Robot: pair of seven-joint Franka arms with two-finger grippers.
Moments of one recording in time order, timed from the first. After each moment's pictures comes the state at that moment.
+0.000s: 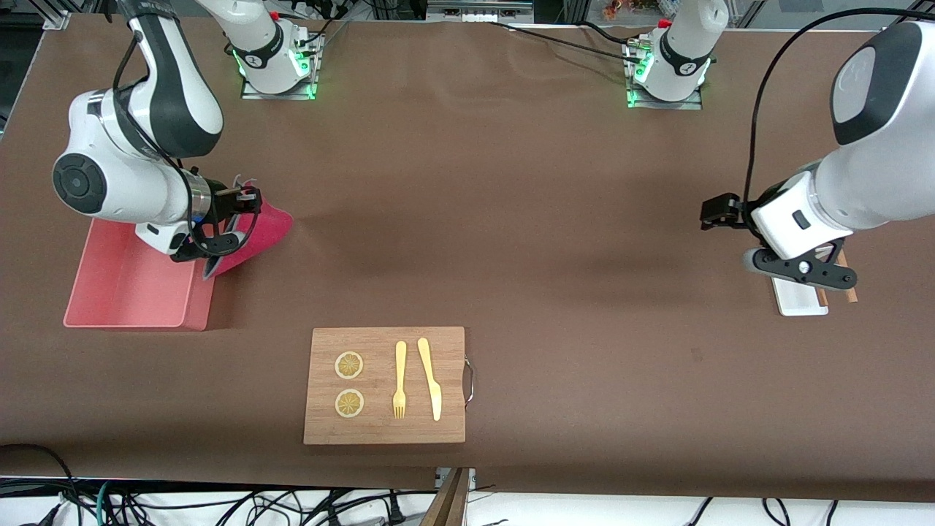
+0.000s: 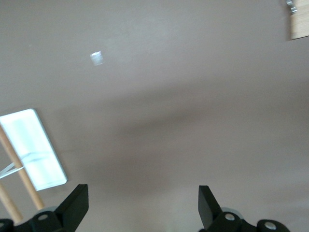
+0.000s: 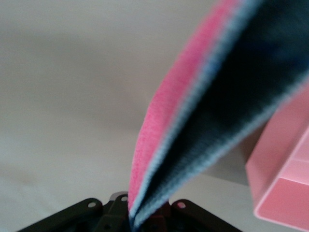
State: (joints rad) left arm -0.16 0.33 0.02 -1.29 -0.05 1.43 0.06; right arm -0.04 0.19 0.18 -1.98 0.09 1.86 -0.11
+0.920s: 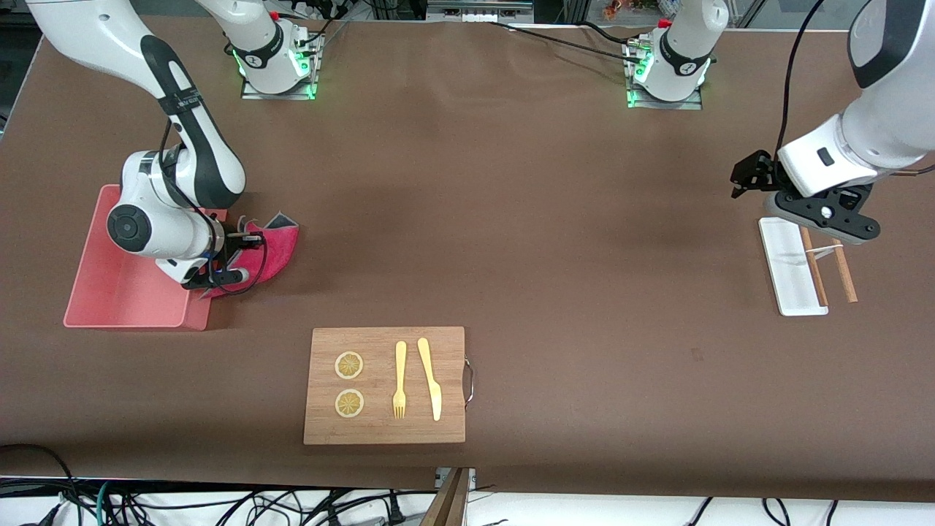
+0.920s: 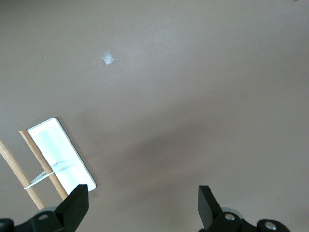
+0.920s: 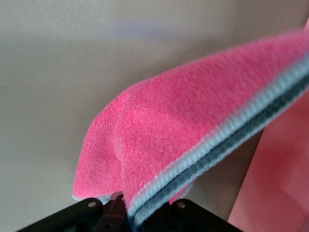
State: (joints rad) left arm -0.01 0.05 -0.11 -1.68 0.01 1.63 0.26; right arm -0.04 0.41 0.10 -2.05 0.02 2.20 -0.09
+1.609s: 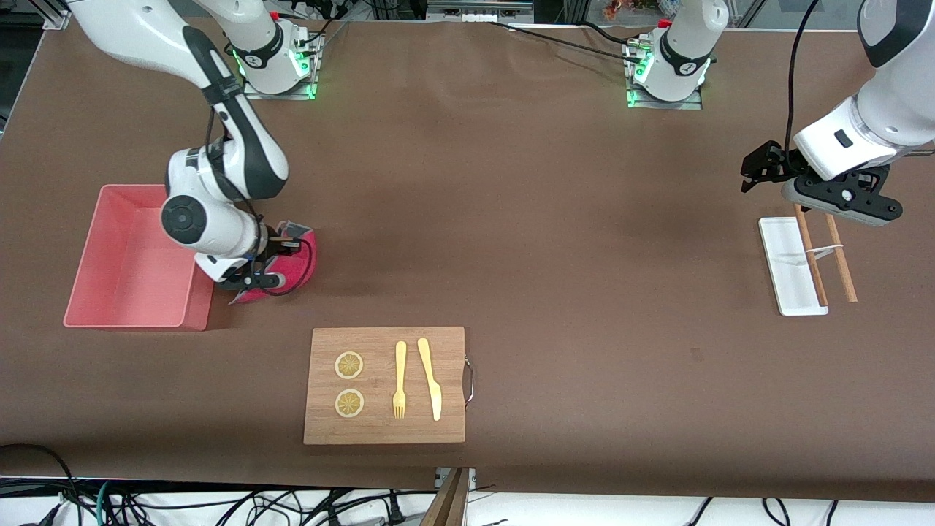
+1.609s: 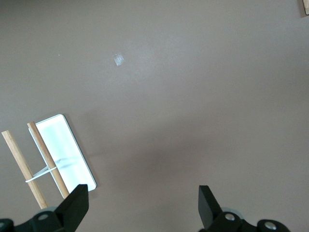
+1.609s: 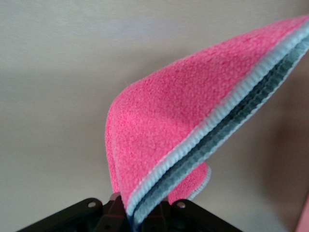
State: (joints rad) left arm -0.01 -0.03 -0.07 -1.78 0.00 1.71 0.24; right arm 0.13 0.41 0.11 -2.03 0.02 2.26 0.21
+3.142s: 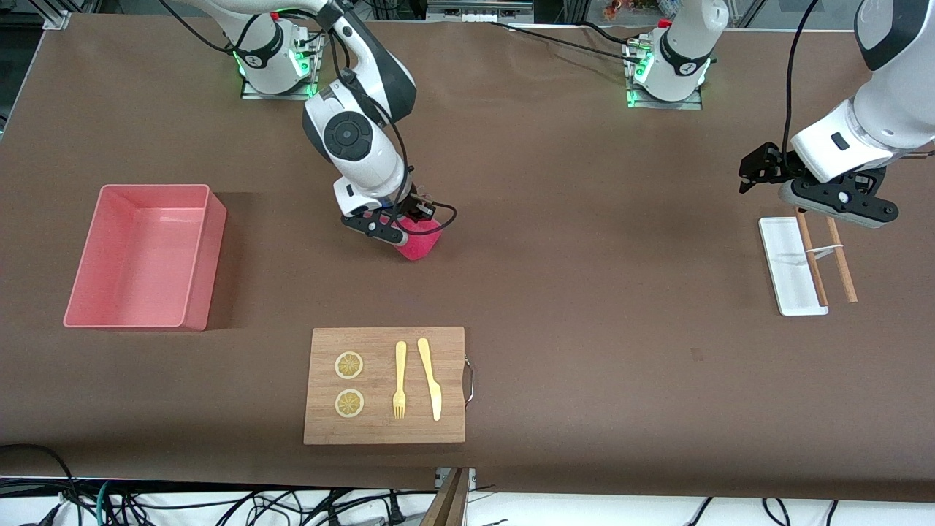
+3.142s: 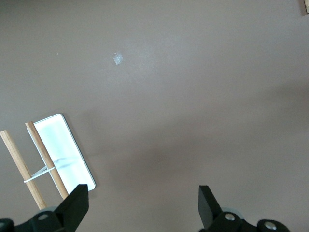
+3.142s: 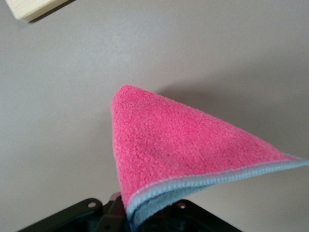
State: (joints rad) left arm -0.02 -0.03 -0.06 -1.79 0.00 1.71 0.24; right arm 0.49 0.39 0.17 -1.91 0.11 2.30 0.93
